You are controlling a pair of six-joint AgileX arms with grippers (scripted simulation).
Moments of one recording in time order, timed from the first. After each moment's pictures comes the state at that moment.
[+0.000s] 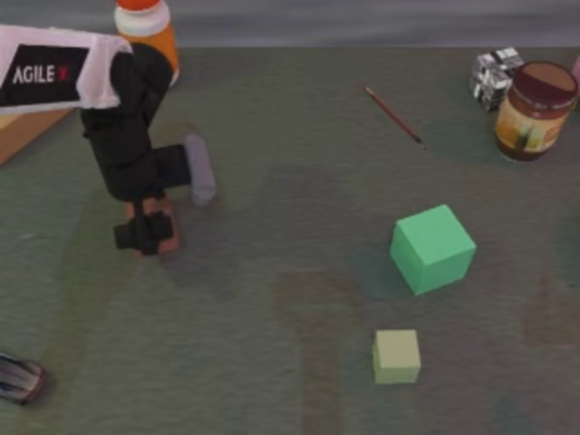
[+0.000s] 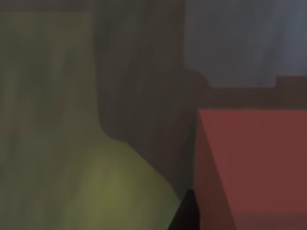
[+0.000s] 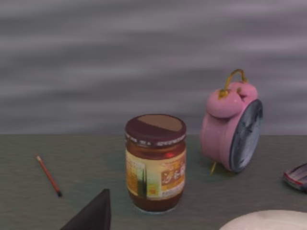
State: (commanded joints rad) left arm -0.25 2.33 1.62 -0.86 0.00 1.10; right arm 0.00 0.00 0.00 0.00 0.00 0.00
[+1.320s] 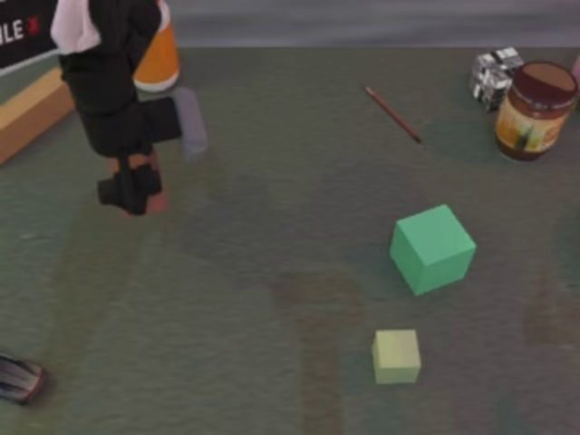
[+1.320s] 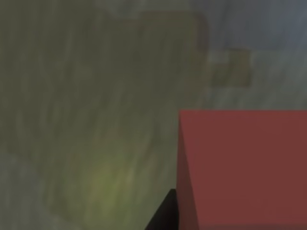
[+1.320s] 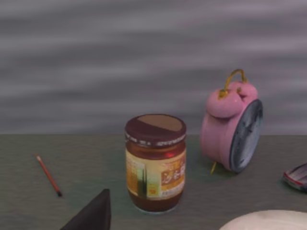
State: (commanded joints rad) left arm -0.25 2.21 1.75 -1.11 0.01 1.08; right arm 0.00 0.00 0.00 0.00 0.00 0.00
